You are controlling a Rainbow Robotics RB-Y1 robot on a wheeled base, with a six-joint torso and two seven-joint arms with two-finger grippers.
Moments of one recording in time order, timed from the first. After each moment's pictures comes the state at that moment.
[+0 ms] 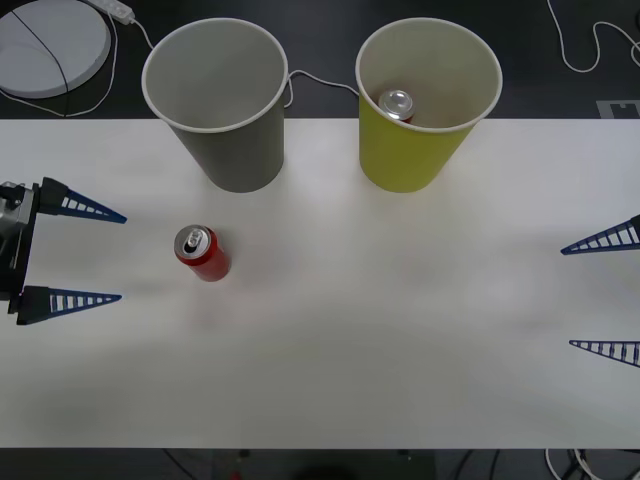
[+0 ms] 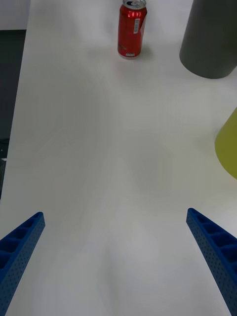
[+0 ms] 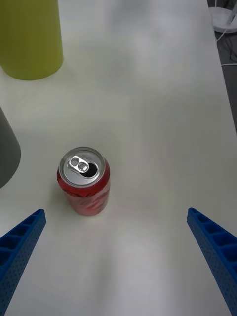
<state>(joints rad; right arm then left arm) 0.11 -0.85 -0.46 -1.84 1.41 -1.57 0.02 -0.18 1.07 0.01 -1.50 -1.18 -1.36 -0.05</state>
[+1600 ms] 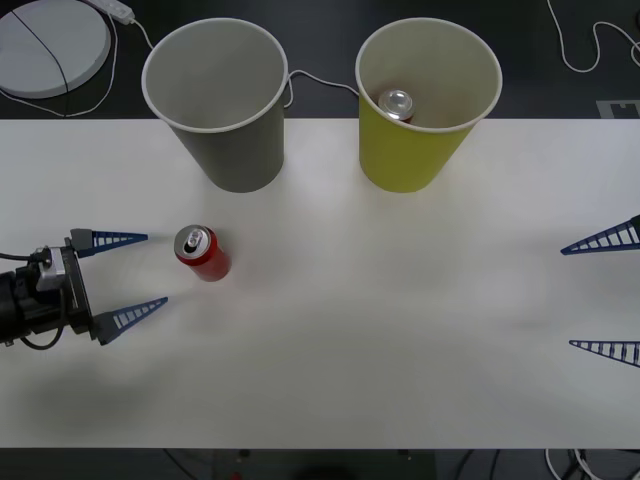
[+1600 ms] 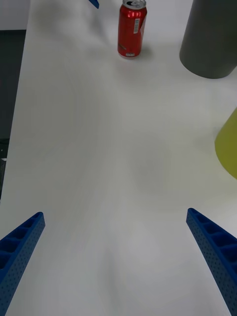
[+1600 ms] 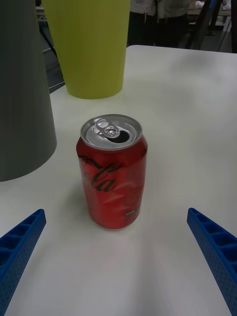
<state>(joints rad) 0.11 -0.85 -0.46 -1.84 1.41 -1.57 0.02 -0.26 0.79 -0.16 -0.86 -0.83 -1.31 -0.67</state>
